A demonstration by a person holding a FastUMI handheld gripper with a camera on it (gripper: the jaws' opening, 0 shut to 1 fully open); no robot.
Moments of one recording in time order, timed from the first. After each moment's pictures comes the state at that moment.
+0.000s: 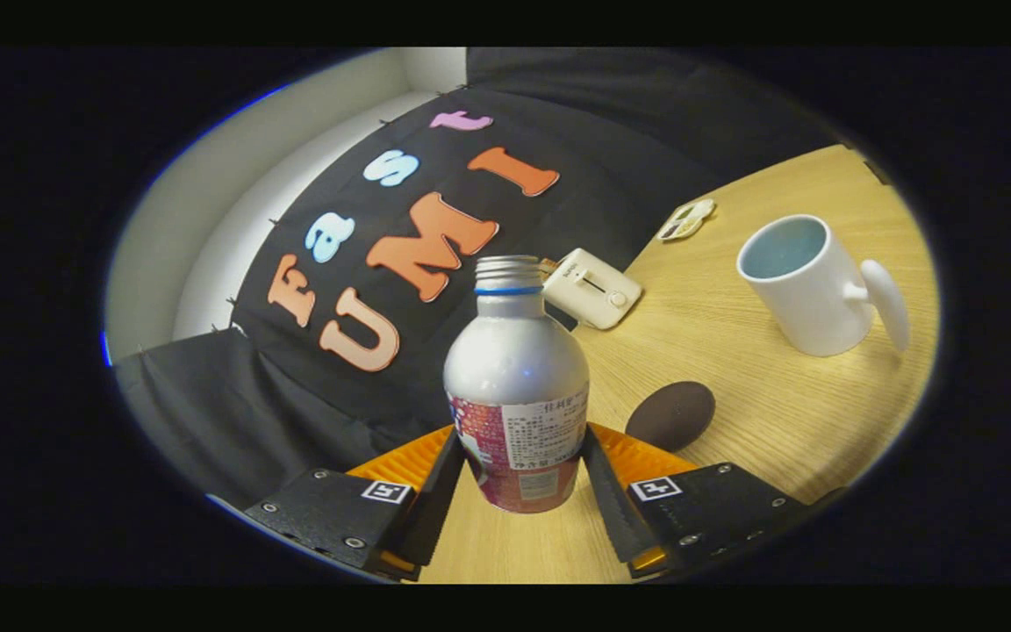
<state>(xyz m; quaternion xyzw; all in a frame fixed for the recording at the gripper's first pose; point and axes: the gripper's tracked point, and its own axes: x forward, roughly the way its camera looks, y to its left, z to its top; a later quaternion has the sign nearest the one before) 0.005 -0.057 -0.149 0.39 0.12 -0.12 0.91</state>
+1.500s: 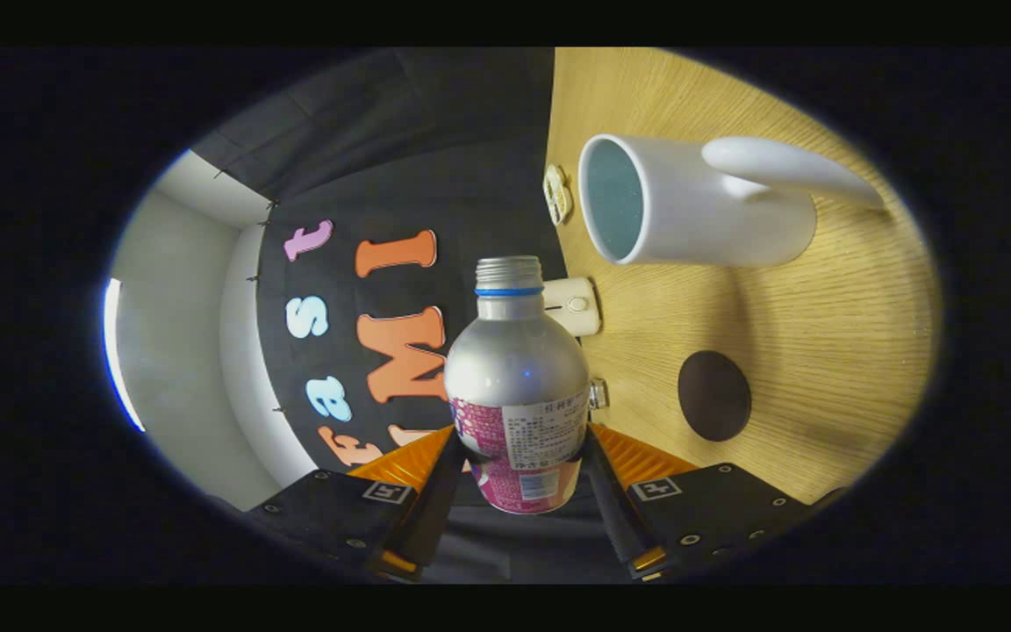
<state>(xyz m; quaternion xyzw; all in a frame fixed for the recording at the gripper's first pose) 0.026 -0.105 -0.136 0.69 0.01 -0.16 0.71</state>
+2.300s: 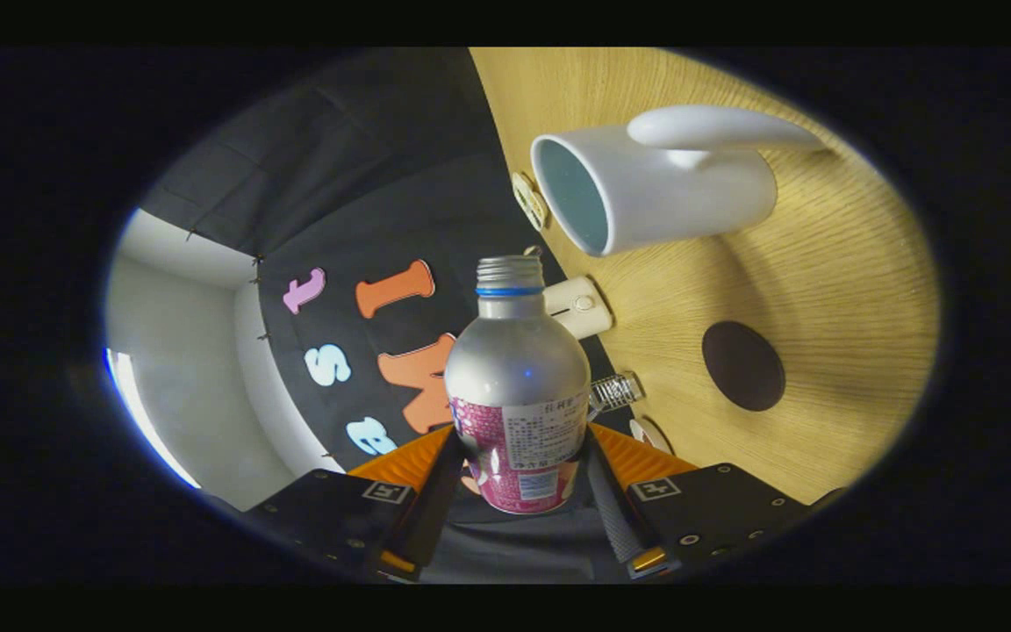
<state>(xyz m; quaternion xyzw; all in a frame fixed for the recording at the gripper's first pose) 0.026 -0.113 -0.116 0.77 -0.05 -0.15 0.62</state>
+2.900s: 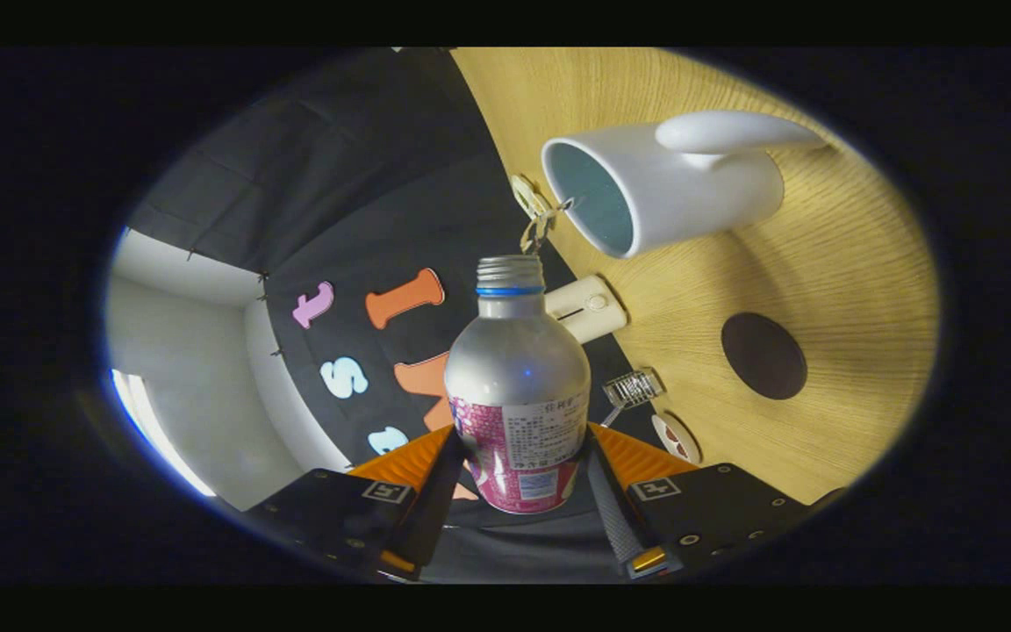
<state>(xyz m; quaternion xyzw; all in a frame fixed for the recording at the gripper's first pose) 0.029 -0.116 -0.106 0.79 -0.07 -0.14 0.60</state>
